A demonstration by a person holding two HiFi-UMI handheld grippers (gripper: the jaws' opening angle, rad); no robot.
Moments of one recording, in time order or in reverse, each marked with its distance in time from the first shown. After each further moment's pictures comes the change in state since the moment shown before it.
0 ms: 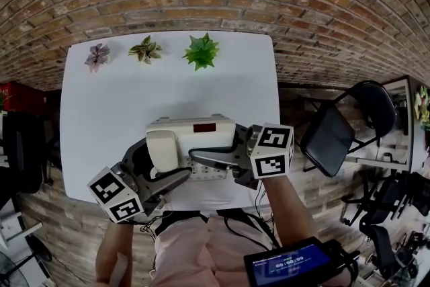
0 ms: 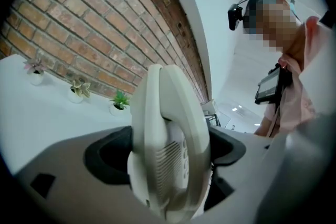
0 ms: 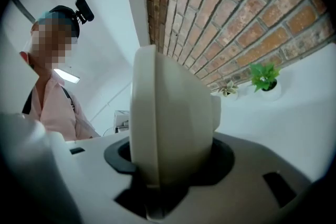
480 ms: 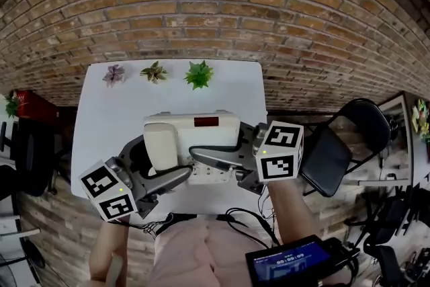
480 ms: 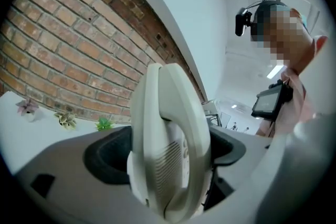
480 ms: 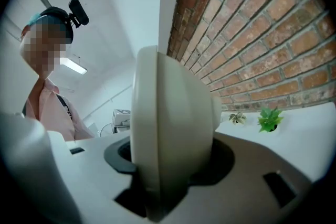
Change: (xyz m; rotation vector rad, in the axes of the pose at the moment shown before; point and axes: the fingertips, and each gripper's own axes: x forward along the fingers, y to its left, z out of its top) left arm -0.006 -0.083 0.079 0.117 -0.057 0.000; right arm -0.041 0.083 0.073 -0.160 -0.033 -0.011
